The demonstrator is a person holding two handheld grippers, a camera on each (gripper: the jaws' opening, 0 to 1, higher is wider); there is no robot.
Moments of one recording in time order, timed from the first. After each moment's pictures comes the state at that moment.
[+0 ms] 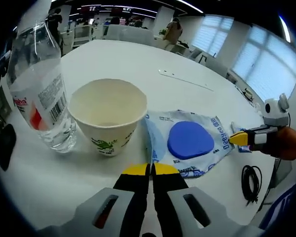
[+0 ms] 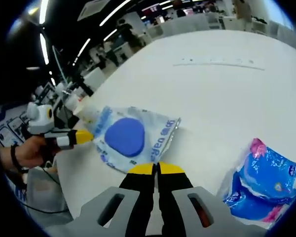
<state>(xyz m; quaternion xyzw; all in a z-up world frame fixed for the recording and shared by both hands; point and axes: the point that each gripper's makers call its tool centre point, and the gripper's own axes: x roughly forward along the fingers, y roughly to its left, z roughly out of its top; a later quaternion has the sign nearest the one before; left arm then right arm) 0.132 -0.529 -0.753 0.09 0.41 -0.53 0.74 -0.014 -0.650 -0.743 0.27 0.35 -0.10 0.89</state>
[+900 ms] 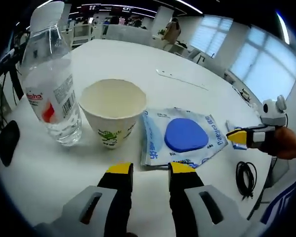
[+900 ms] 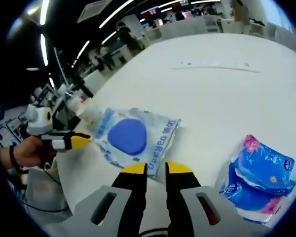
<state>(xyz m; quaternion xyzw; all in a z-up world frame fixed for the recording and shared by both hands) 0.122 -0.507 -0.740 0.08 0.42 -0.53 0.73 -0.027 -0.647 -0.732 0.26 0.35 -0.11 0.89</state>
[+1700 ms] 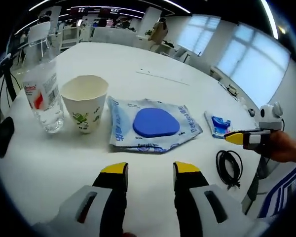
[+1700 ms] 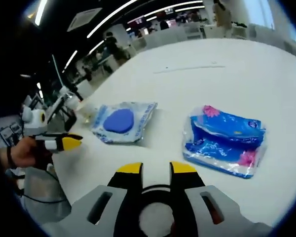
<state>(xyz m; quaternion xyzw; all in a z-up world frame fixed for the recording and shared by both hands) 0.063 -0.513 -0.727 0.09 0.40 -0.59 0.70 -0.115 -0.649 -0.725 0.27 0.31 -0.20 0.89</state>
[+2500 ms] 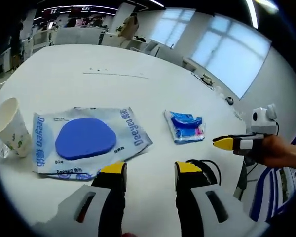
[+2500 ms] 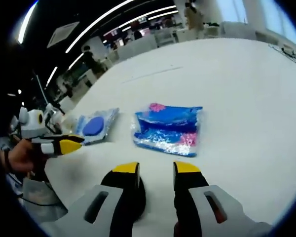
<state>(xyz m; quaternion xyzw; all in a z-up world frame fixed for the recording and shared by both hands) -0.033 -0.604 -0.720 0.09 0.39 -0.68 0.62 -0.200 -0.687 -0.727 0.30 0.29 -0.29 0.86</state>
